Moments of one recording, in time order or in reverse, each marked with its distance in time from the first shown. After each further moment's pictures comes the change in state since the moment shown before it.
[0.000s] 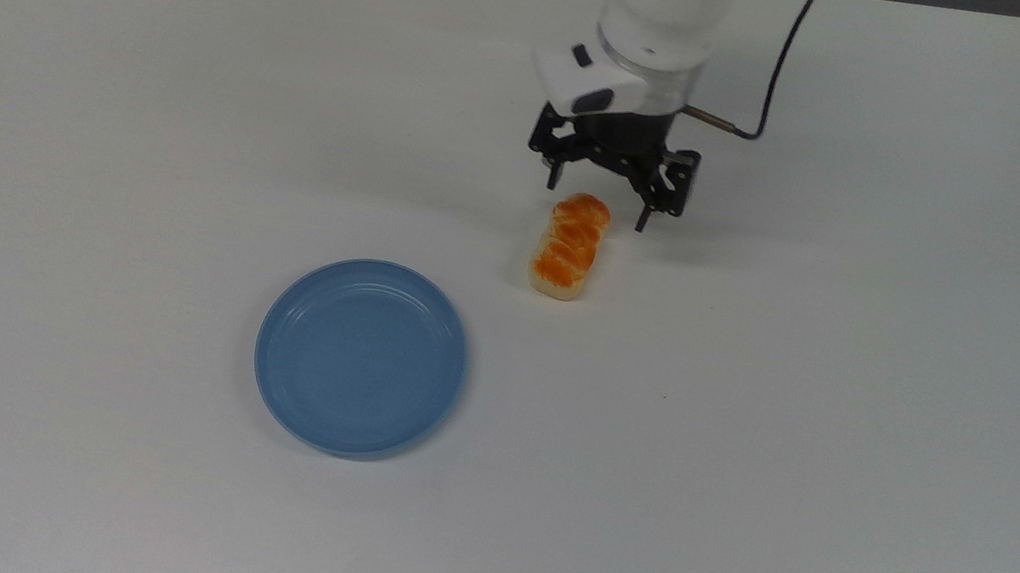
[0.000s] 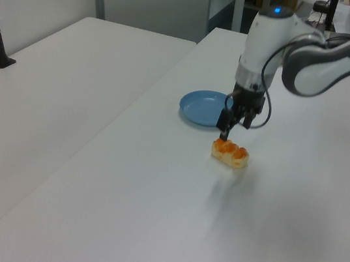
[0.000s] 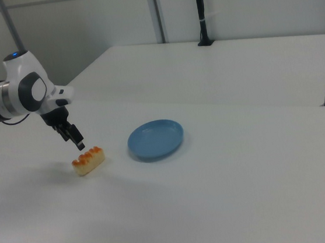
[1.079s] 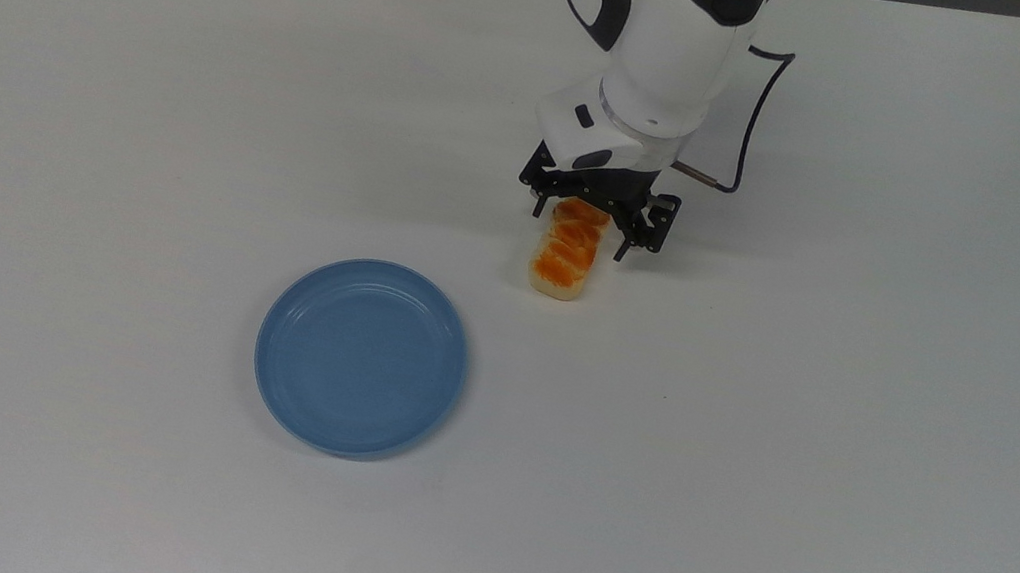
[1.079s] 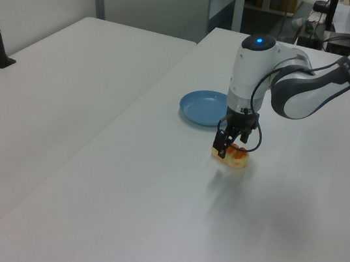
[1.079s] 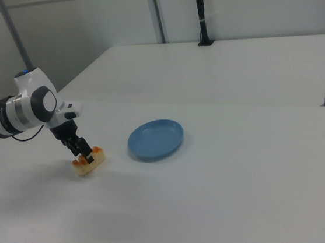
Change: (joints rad) arm -0.012 0.111 0.014 0.024 -0.110 0.000 0.052
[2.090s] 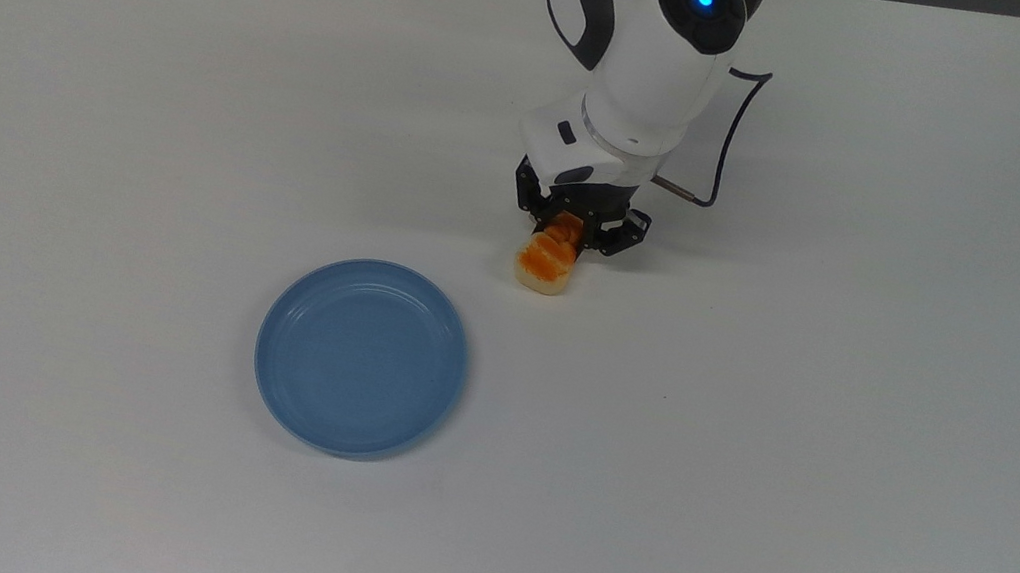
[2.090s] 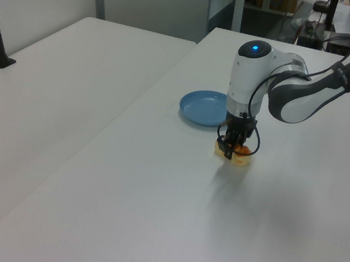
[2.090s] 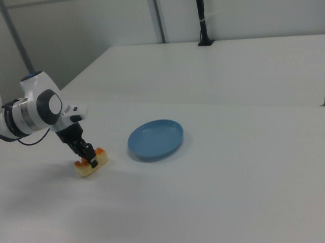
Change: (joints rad) arm -0.016 0.028 -0.004 0.002 -0.038 0.000 0.001
